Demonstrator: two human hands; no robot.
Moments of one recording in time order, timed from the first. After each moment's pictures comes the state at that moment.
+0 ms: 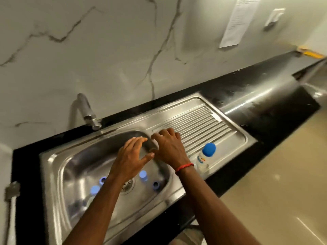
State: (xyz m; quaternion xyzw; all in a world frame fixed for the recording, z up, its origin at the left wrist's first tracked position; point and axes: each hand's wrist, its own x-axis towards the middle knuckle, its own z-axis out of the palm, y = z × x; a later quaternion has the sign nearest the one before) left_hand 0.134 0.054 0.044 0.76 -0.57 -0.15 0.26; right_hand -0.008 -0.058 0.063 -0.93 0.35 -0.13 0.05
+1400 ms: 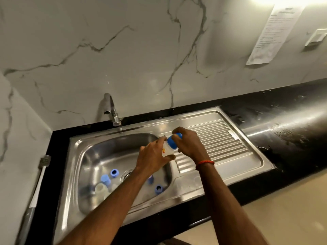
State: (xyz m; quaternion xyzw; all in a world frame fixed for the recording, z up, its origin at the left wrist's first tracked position) left_hand 0.060 0.012 0.064 0.83 -0.49 -0.09 0.25; right_hand -0.043 -0.110 0.114 -0.86 0.35 -0.14 0.35
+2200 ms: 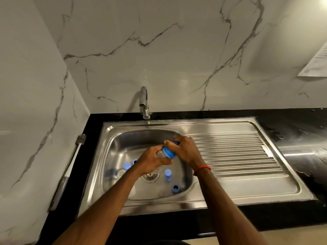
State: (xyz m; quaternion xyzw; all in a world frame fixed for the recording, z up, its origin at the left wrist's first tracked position) left_hand 0.110 0.097 0.053 0.74 -0.35 -0.33 0.46; right_hand 0.026 -0.060 0.071 -0.90 0.20 -0.12 0.37
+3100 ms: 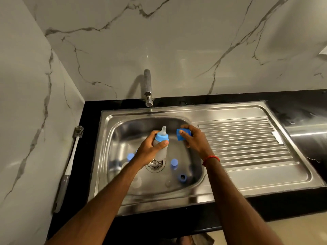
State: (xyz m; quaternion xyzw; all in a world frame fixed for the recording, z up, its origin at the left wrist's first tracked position) left_hand 0.160 0.108 0.008 0.69 -0.25 -0.35 0.58; right_hand 0.057 -0.087 0.005 -0.80 0.32 -0.12 0.49
